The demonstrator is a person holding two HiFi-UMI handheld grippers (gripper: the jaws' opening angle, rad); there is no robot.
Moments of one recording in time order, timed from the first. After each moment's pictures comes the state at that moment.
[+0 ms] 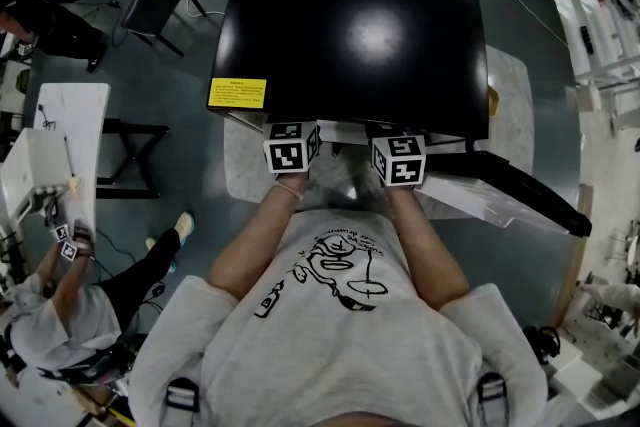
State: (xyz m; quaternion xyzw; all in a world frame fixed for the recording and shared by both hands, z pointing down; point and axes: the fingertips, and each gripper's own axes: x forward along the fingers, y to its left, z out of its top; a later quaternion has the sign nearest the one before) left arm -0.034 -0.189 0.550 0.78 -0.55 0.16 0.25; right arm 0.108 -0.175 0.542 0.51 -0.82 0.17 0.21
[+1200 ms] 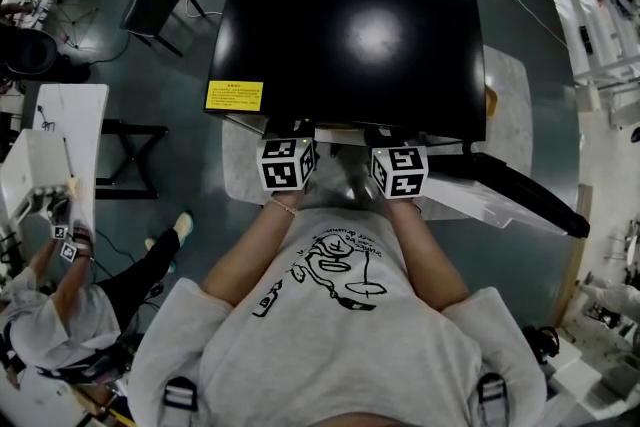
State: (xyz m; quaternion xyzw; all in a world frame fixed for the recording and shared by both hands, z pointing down) left arm -0.030 -0.165 0.535 0.79 -0.54 0.14 0.26; right arm 0.106 -0.163 0.514 0.51 -0.83 0.16 0.18
